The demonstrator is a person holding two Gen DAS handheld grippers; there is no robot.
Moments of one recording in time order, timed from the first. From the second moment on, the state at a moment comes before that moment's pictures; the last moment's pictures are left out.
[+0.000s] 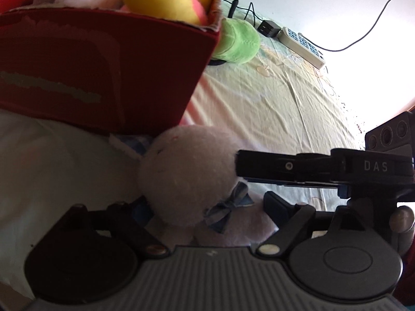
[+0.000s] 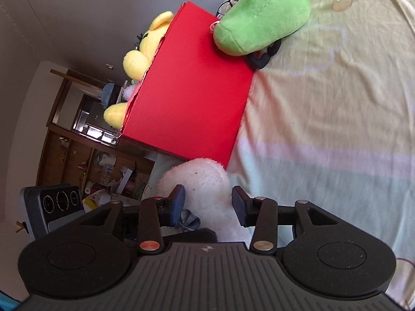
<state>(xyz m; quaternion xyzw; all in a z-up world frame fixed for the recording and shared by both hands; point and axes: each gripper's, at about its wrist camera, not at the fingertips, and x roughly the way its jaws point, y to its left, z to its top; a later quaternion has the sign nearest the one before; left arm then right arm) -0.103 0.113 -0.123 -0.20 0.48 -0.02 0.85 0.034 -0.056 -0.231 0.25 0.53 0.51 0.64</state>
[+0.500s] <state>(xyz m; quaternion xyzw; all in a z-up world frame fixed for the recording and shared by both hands) -0.113 0.088 -0.113 -0.14 0.49 -0.06 0.86 0.004 -0.079 -0.215 0.24 0.53 0.53 0.62</state>
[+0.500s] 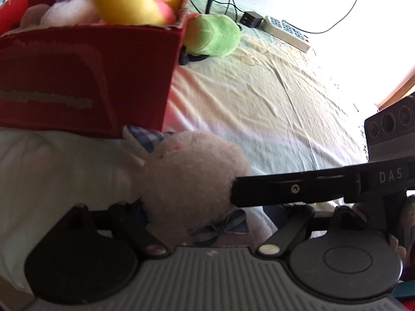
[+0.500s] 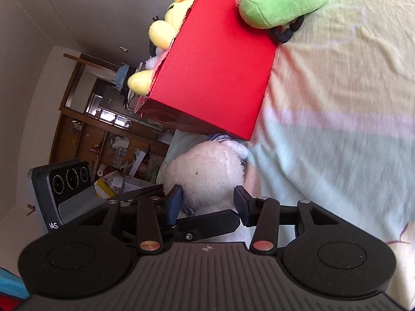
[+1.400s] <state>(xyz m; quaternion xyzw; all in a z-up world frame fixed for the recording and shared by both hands) -0.118 0.043 -0.057 -0.05 0.45 -0.18 0.87 -0.035 -0.123 -0.164 0.26 0.45 0.50 0.69</state>
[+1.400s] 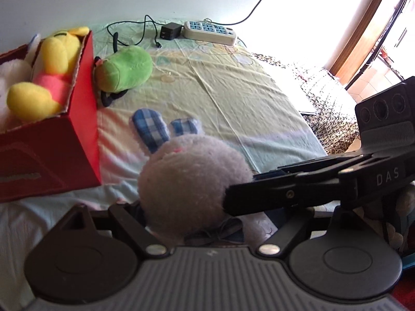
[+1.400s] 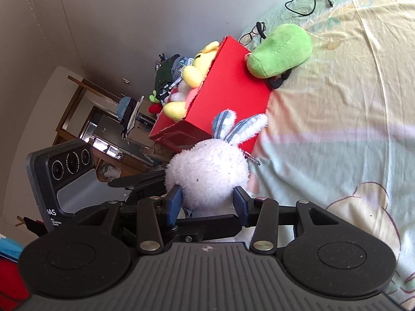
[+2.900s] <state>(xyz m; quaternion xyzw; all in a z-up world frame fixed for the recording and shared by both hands) -0.053 0.319 -0.018 -0.05 0.36 -0.26 0.90 -0.013 0.151 -0.088 0.22 0.33 0.45 0.80</state>
